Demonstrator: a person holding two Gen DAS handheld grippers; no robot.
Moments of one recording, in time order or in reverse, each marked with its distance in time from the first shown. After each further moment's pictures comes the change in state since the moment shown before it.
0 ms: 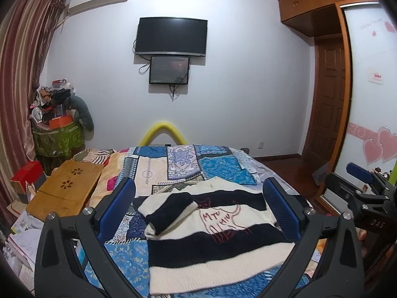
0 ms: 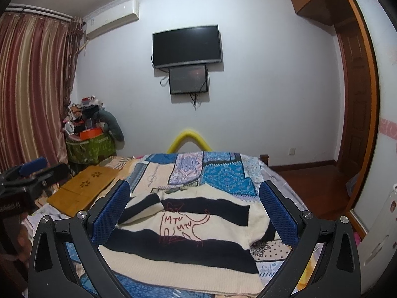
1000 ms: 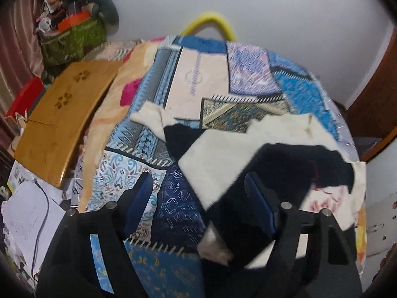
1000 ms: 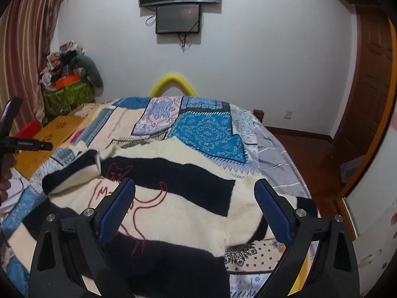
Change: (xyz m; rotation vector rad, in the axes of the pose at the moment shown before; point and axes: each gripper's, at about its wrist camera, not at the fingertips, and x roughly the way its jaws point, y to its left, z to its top) left arm 0.306 0.162 -0.074 -0.209 0.657 0.176; right arm 0.163 -0.062 -0.035 -0.085 0.316 -0.055
